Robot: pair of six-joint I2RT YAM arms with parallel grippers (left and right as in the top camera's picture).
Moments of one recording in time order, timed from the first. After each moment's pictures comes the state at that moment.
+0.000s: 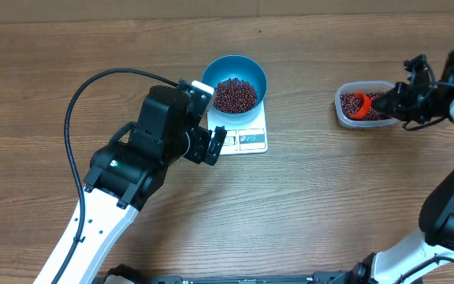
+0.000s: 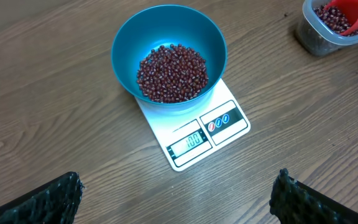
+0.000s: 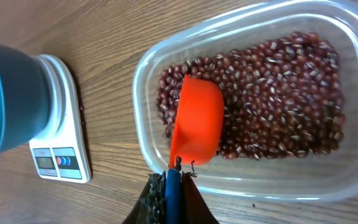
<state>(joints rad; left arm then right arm) -0.47 1.23 1.23 -0.79 0.00 -0.02 -0.40 1.87 1.50 -0.98 -0.60 -0.14</state>
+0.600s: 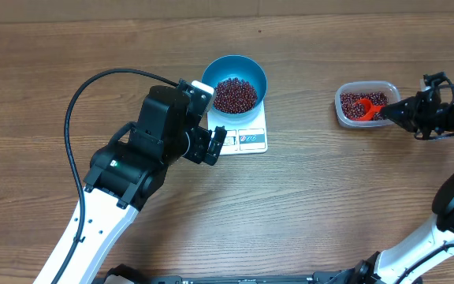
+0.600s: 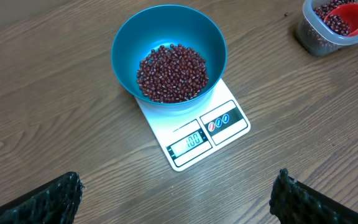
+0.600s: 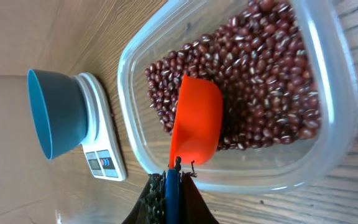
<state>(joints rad) -0.47 1.23 1.23 -0.79 0.00 -0.02 -0.55 1.99 1.50 -1.02 -0.83 -0.16</state>
